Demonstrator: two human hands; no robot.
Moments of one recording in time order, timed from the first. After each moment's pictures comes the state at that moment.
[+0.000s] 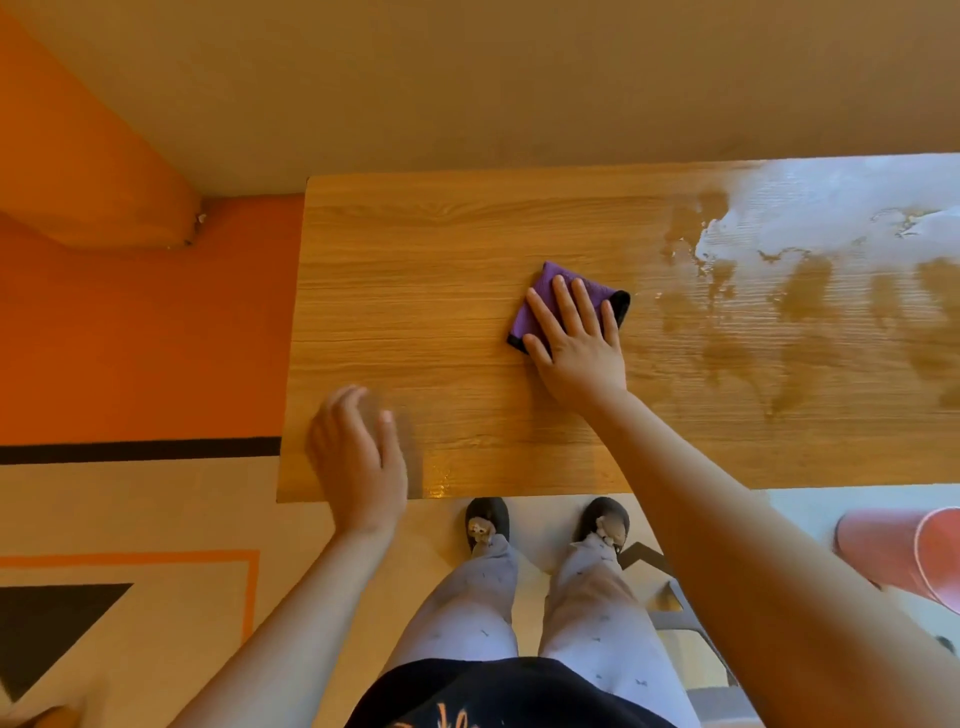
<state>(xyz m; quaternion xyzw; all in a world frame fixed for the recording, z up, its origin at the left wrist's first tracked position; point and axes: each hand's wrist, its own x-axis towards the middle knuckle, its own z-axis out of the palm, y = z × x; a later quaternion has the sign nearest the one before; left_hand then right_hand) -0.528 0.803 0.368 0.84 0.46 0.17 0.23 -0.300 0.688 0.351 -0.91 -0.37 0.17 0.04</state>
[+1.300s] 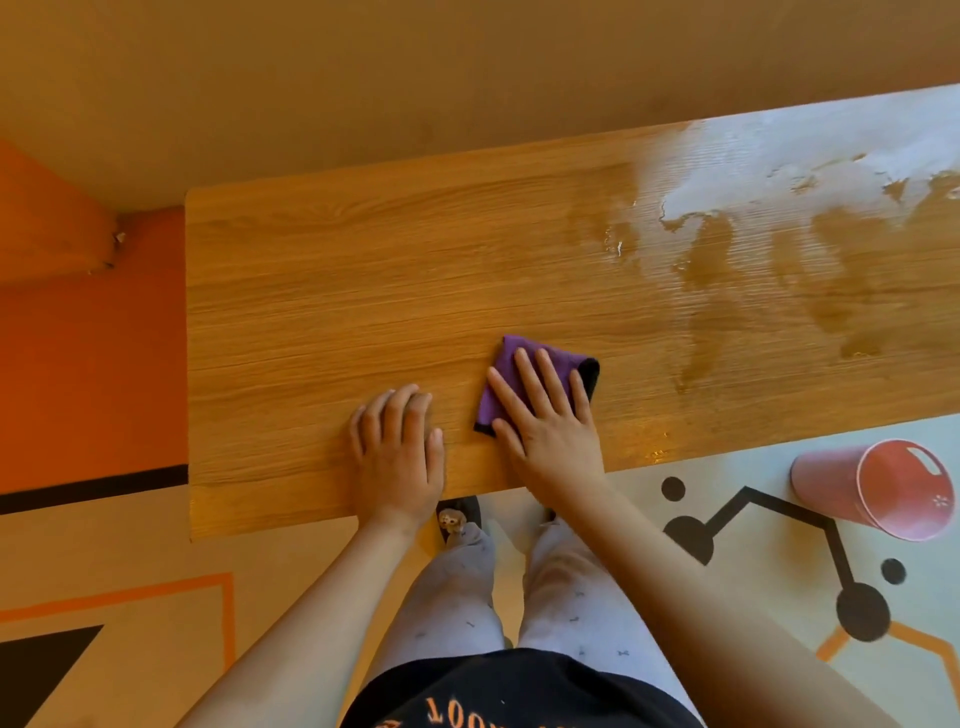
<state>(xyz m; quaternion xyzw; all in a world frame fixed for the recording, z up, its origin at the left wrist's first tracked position) -0.462 0.733 0.340 0.96 0.25 0.06 0.10 -0.350 0.585 0.342 -0.92 -0.36 0.13 0.07</state>
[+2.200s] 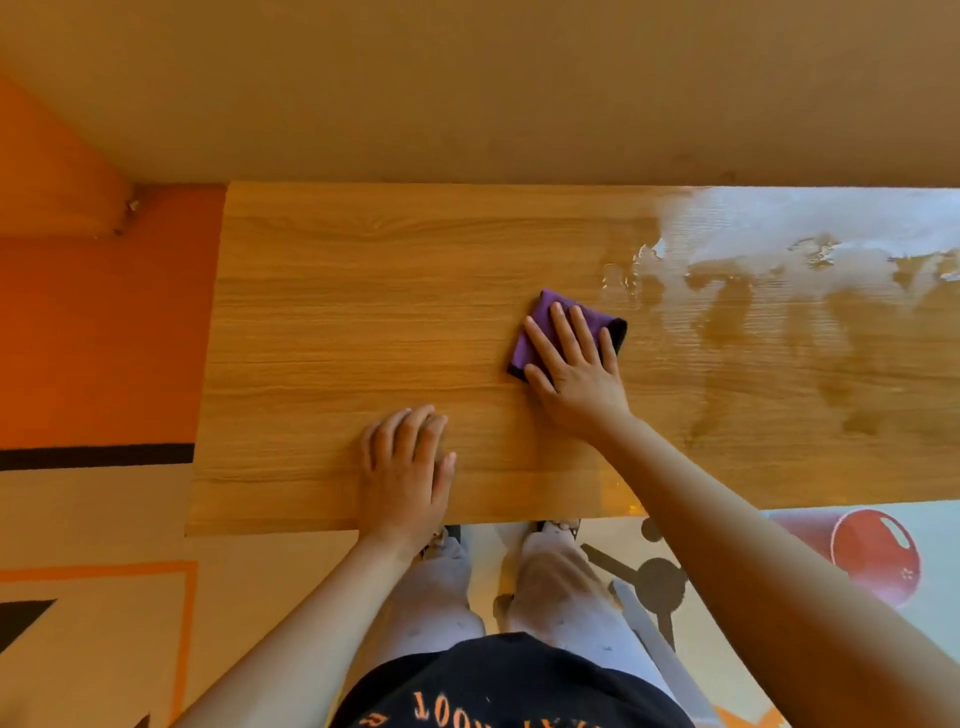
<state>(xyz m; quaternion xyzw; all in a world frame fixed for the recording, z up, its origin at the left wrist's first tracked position) -0.464 0.738 0.350 0.96 0.25 0.01 0.13 -0.254 0.620 0.356 -0.91 -0.37 0.19 0.02</state>
